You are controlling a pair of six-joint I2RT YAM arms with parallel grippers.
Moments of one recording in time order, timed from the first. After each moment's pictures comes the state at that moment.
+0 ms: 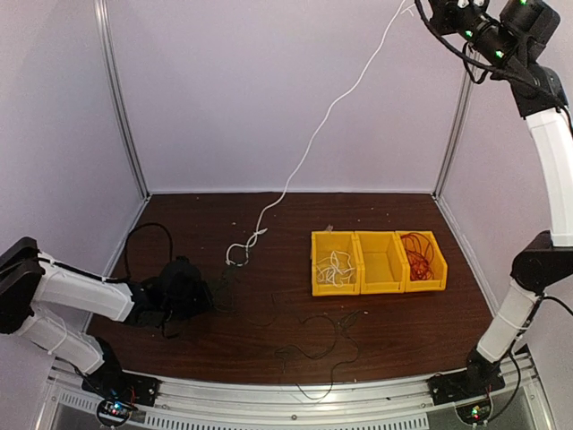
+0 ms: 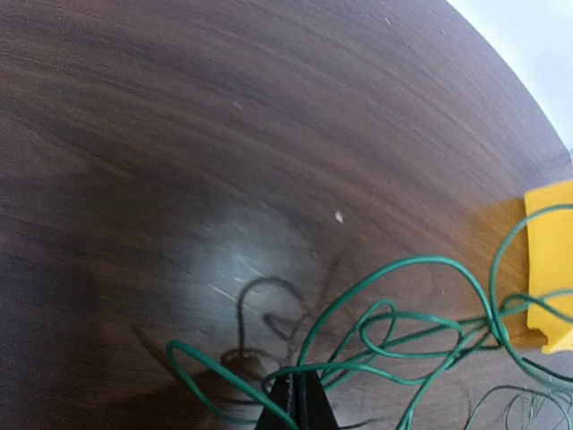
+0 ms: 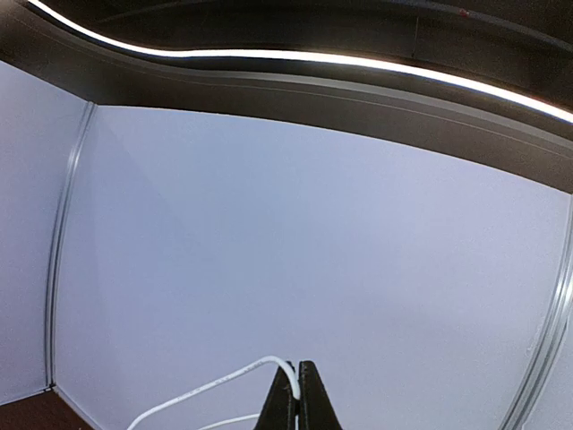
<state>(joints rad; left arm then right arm) -0.83 1.40 0.41 0.20 -0.31 -1.04 0.46 1.72 2.60 -0.43 0.02 -0.31</state>
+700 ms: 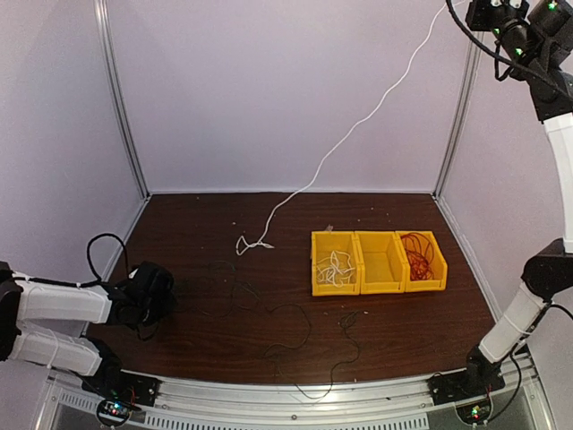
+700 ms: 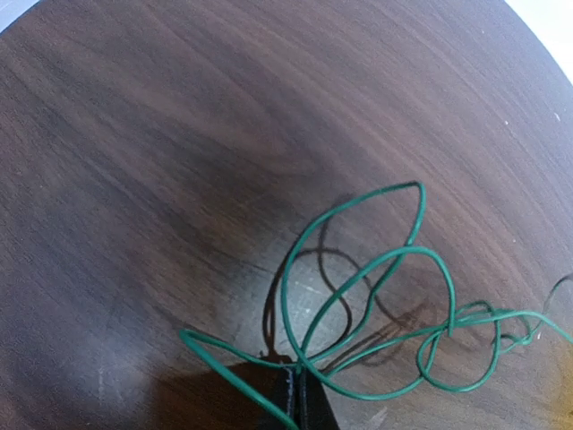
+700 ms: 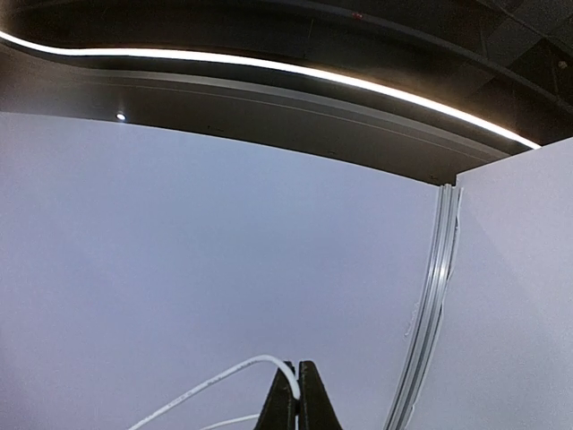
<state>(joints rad) -0.57 1.17 0.31 -0.12 -0.46 -1.12 0.35 1.63 2.53 -0.33 0.25 -0.37</state>
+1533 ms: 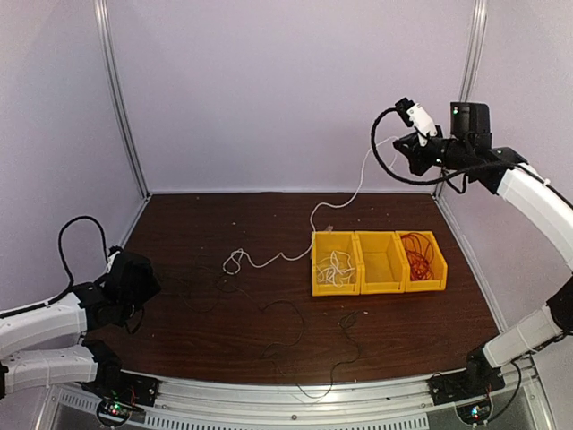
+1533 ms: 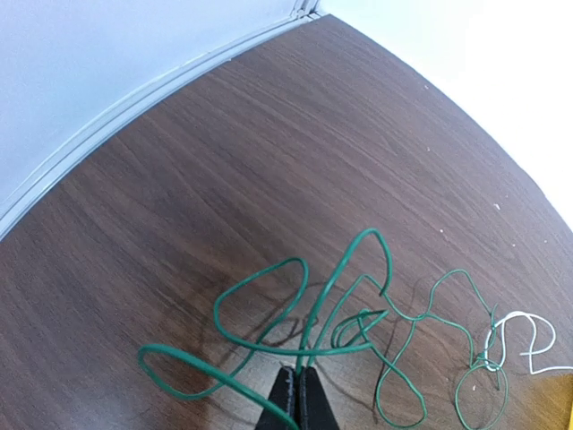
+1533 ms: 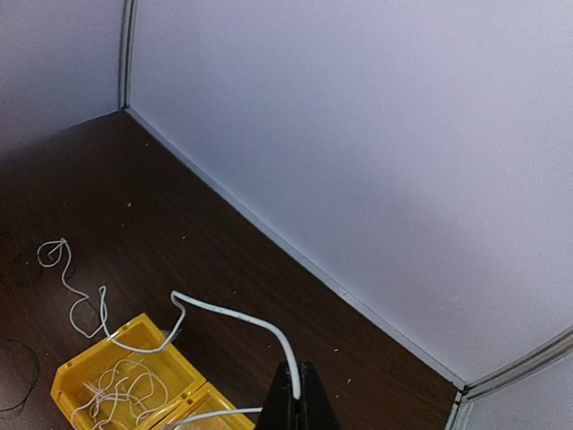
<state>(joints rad) -0.54 0.84 0.33 -0.26 -0.63 -0.98 0.31 1.38 1.48 -0.36 -0.17 -0.39</state>
